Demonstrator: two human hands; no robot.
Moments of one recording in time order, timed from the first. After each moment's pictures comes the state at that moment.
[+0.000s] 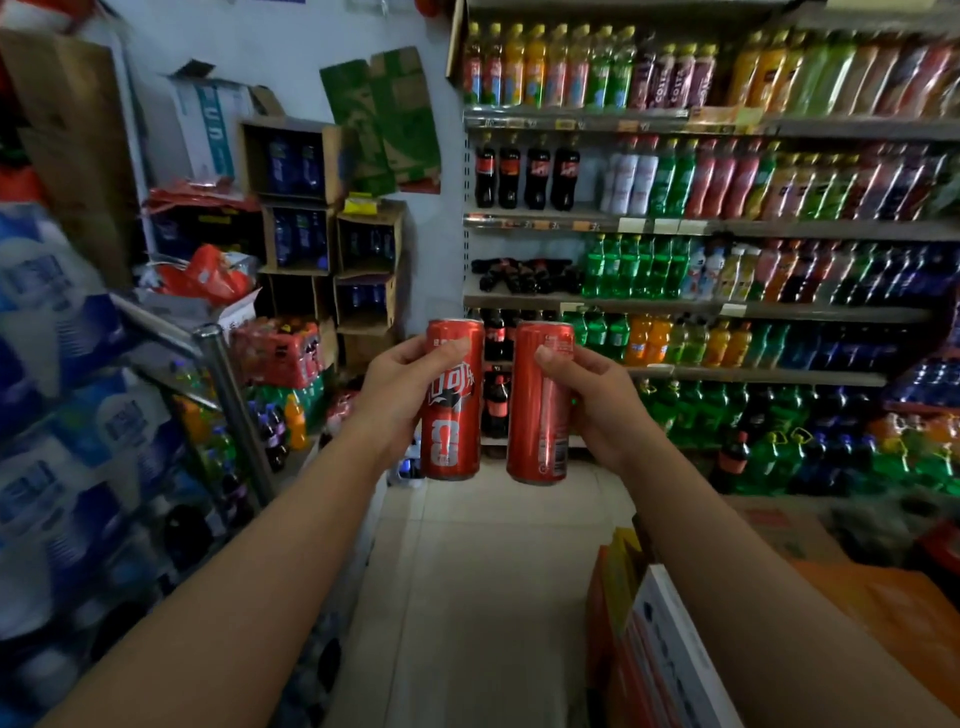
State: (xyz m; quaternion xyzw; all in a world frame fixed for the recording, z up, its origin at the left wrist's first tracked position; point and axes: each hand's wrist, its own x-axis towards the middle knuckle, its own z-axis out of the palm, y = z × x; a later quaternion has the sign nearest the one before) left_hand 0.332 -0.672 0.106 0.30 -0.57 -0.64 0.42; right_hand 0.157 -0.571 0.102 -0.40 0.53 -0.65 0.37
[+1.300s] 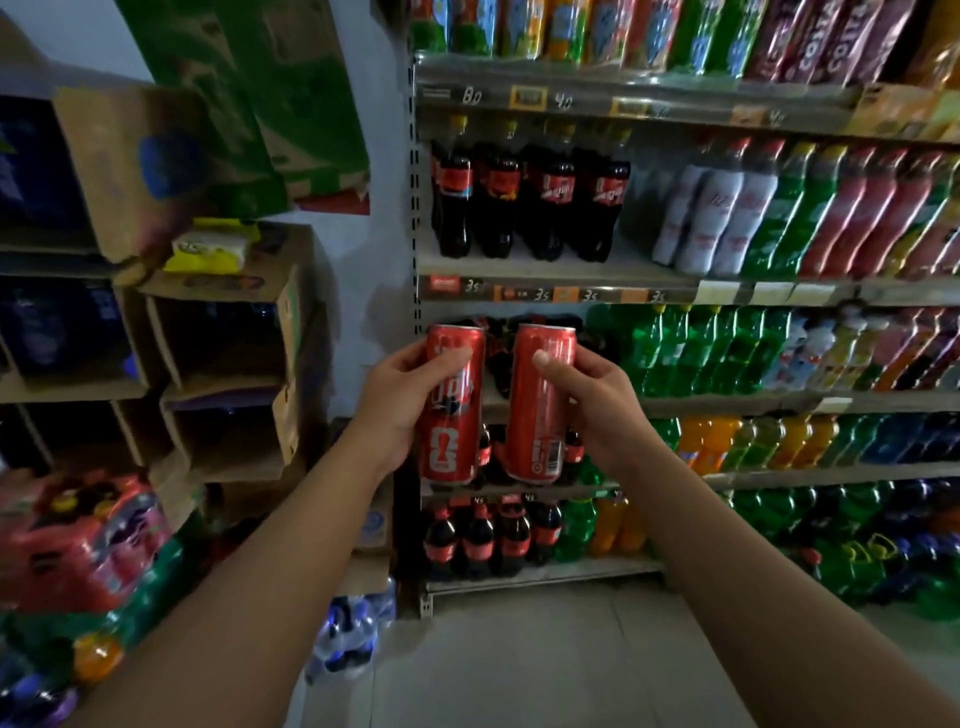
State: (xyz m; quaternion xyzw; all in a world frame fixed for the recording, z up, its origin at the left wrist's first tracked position) left_hand -0.024 -1.332 0.105 0.25 -0.58 -0.69 0.36; right_hand -0.183 -1.211 0.107 -0.35 0.57 -0.67 0.32
